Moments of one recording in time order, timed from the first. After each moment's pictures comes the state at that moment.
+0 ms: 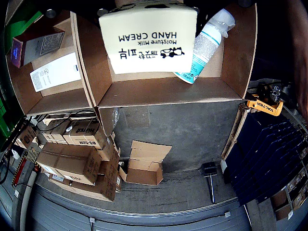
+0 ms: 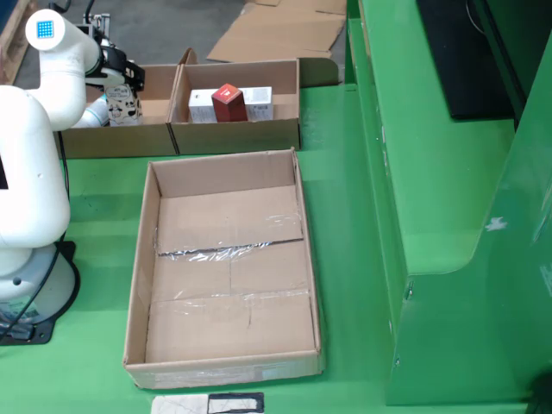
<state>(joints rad) 1.54 -0.48 -1.73 1.31 1.54 0.03</state>
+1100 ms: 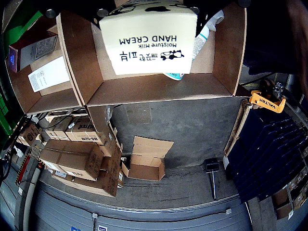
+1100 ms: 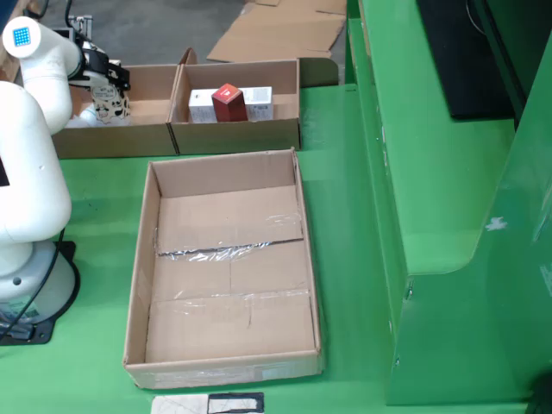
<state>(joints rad) 1.68 -0.45 -1.87 1.43 1.42 0.15</state>
